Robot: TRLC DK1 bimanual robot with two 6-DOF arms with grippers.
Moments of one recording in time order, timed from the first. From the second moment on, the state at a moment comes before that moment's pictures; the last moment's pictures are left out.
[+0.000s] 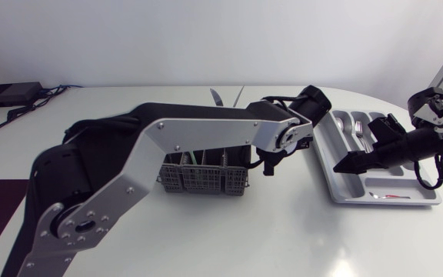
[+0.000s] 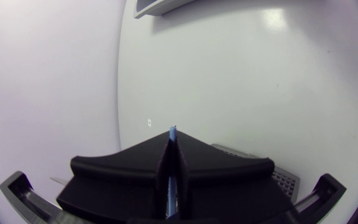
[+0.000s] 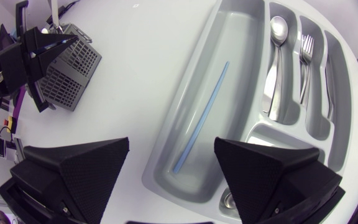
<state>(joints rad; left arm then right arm) -0.93 2.40 1.98 -0.51 -0.65 0.84 -0.30 1.72 1.03 -0.61 -0.48 -0.53</state>
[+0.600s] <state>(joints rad) -0.93 2.37 1.98 -0.49 -0.65 0.88 -0.30 1.70 1.02 -0.61 -0.48 -0.53</state>
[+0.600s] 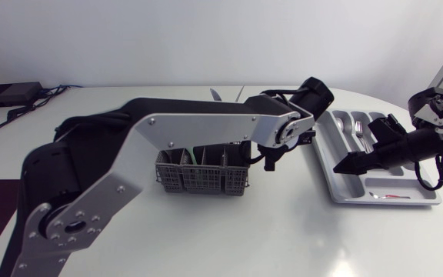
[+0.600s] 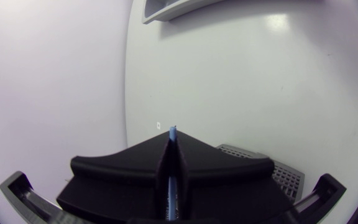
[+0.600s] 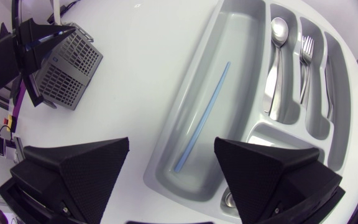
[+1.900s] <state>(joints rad) -0.94 1.99 2.02 -0.36 -0.40 0.67 -0.29 1.42 0.94 -0.61 -0.68 -0.55</state>
